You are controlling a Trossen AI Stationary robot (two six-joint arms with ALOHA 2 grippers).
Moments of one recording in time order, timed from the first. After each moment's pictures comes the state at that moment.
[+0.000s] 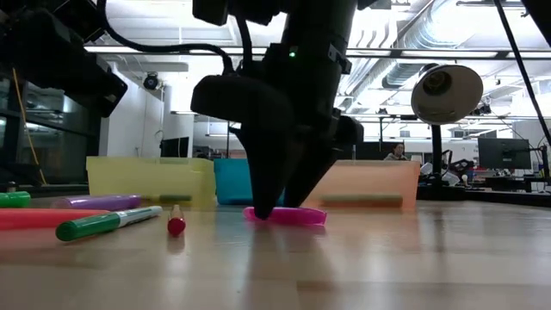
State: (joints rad) left arm -0.39 0.70 0.22 0.18 -0.10 -0.30; right arm 0.31 2.29 1.78 -0.87 0.22 0.92
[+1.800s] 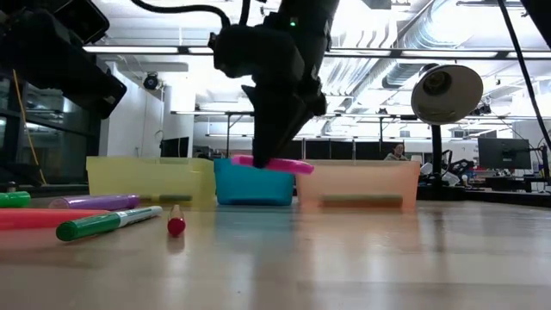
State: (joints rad) left arm -0.39 0.70 0.21 0.17 -0.09 -0.32; right arm 0.22 2.18 1.78 -0.86 0.16 0.51
